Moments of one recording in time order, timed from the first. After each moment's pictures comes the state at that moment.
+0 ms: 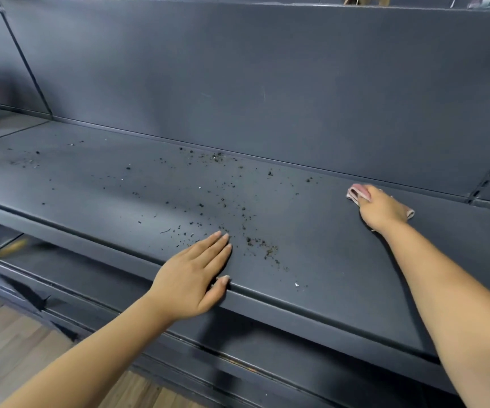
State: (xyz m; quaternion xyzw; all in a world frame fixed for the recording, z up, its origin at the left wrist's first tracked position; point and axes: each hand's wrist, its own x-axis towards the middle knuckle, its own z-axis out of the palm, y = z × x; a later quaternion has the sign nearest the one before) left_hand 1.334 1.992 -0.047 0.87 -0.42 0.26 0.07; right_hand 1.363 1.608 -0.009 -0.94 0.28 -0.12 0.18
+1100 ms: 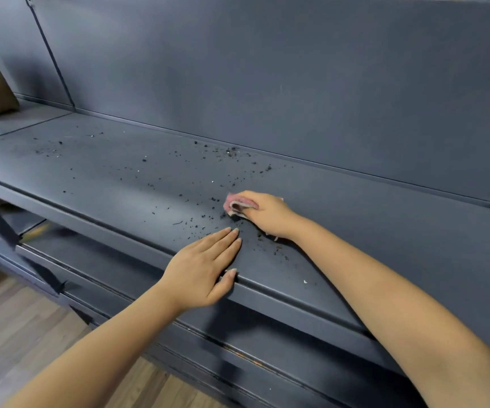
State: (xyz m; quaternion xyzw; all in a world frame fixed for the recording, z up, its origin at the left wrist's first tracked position) left_hand 1.335 1.993 -0.048 0.88 -0.40 0.23 0.04; right_hand 1.393 1.802 -0.005 -0.92 -0.11 0.02 0.37
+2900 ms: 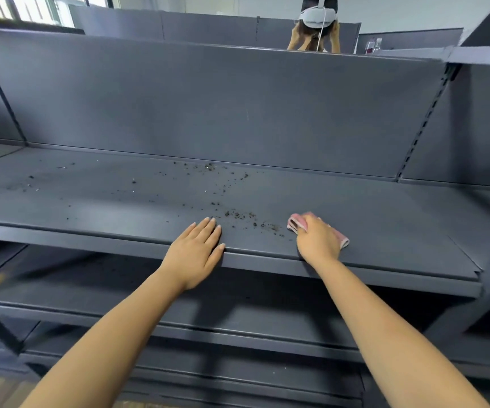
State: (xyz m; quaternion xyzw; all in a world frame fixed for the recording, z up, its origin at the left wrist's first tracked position) left_hand 1.358 2.054 -0.041 0.89 -0.43 0.14 0.07; right_hand 1.260 1.816 -0.014 -0.92 0.30 -0.21 0.14
